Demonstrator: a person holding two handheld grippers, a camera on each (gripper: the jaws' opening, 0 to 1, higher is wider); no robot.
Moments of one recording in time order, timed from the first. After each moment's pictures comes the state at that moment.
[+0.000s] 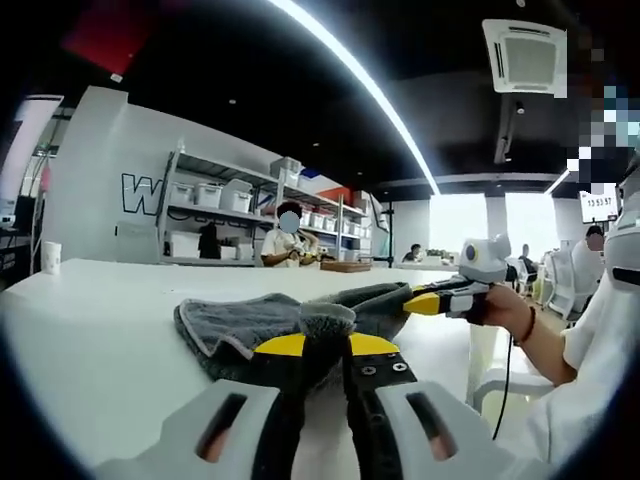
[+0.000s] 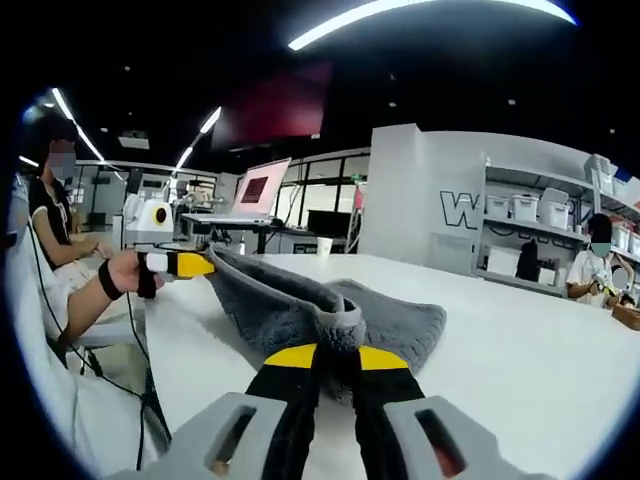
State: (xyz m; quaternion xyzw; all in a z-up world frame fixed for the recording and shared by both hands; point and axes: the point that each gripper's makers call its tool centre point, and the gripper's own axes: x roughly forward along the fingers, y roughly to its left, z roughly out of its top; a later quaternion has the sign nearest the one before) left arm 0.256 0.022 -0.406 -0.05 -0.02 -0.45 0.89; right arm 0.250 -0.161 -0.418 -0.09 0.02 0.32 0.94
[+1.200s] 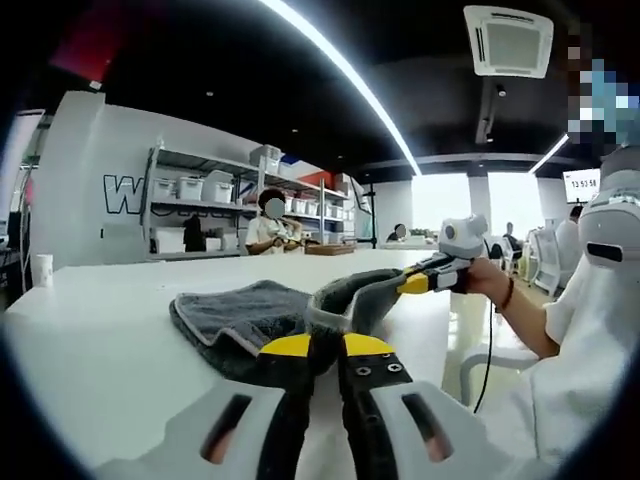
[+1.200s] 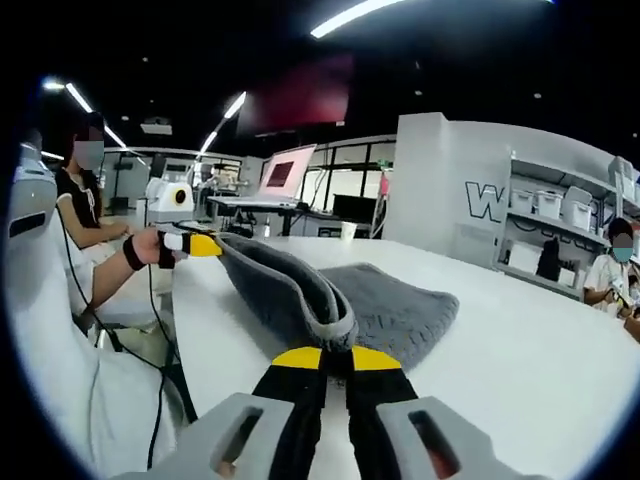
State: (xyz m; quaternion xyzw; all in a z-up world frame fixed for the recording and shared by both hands) left arm 0.233 0.035 -0.421 -0.01 0.02 -0.49 0.87; right arm 0.230 -0.168 -0.431 -0.11 0.06 0.38 0.92
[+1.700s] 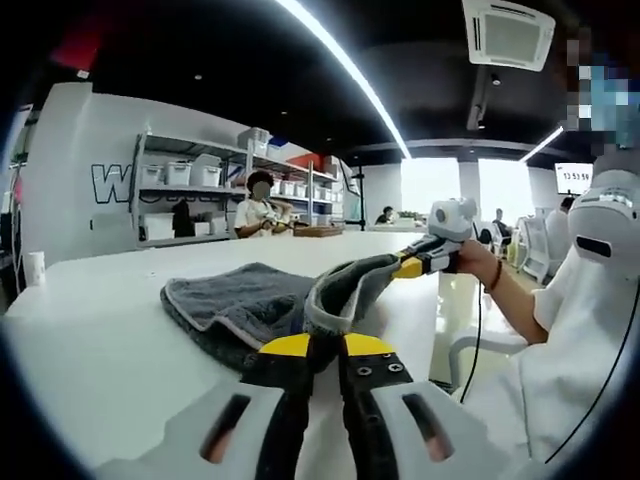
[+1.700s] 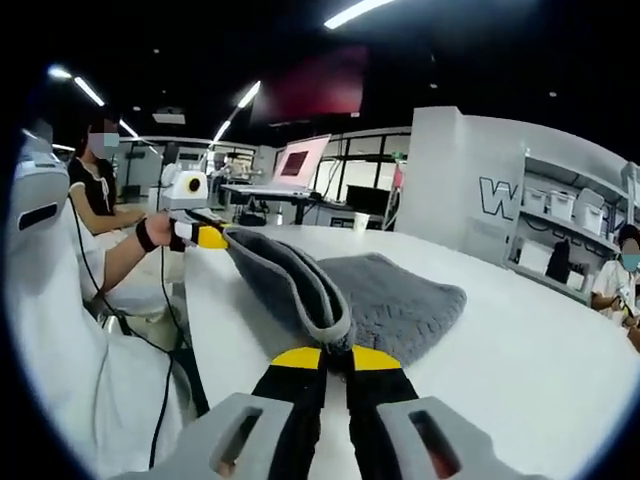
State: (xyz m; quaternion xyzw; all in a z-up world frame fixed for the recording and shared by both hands) left arm 0.225 0.034 -0.428 0.02 0.05 -0.51 0.86; right arm 0.220 -0.173 -0.438 -0.13 0.08 0.40 0.91
